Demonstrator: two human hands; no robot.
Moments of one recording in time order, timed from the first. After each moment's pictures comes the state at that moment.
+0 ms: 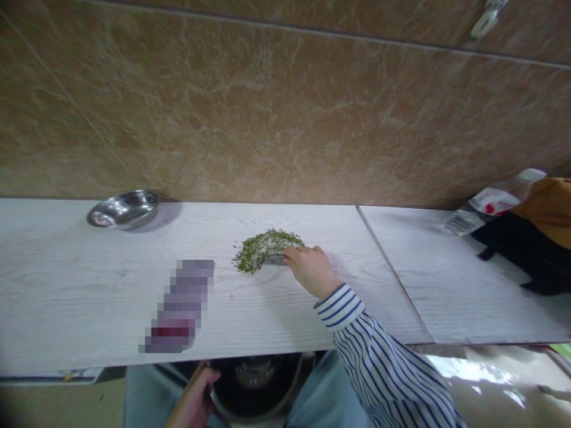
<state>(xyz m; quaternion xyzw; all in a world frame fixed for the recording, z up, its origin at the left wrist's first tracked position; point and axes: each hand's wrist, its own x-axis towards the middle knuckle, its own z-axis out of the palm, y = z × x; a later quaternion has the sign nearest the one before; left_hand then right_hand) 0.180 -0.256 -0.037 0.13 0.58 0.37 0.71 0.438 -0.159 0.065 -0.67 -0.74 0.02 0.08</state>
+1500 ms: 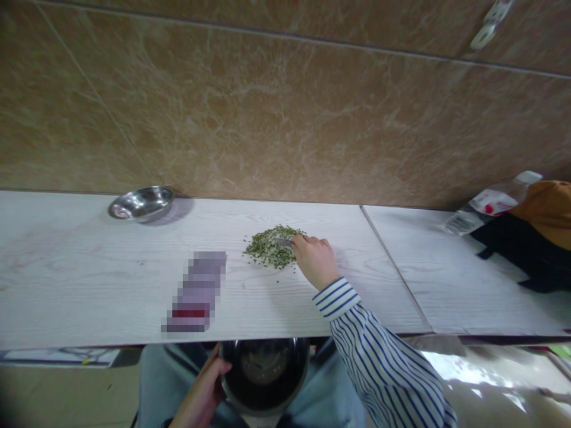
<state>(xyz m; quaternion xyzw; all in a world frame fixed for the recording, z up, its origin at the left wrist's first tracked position) 0.168 -0.263 -0.037 0.15 0.54 0.35 0.75 0.421 -0.158 0.066 -0.71 -0.69 -0.04 0.10</state>
